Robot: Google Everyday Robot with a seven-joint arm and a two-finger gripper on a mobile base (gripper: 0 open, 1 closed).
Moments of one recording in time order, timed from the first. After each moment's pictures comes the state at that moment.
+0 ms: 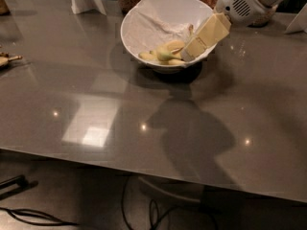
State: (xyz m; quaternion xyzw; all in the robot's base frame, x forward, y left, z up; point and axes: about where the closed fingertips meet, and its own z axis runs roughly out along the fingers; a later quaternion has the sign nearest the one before) arm 0.582 -0.106 0.984 -0.48 0.81 0.12 0.31
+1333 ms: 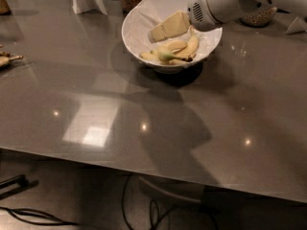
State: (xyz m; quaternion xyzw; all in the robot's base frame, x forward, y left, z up) arm 0.649 -0.071 0.971 -0.28 0.86 0.12 0.41
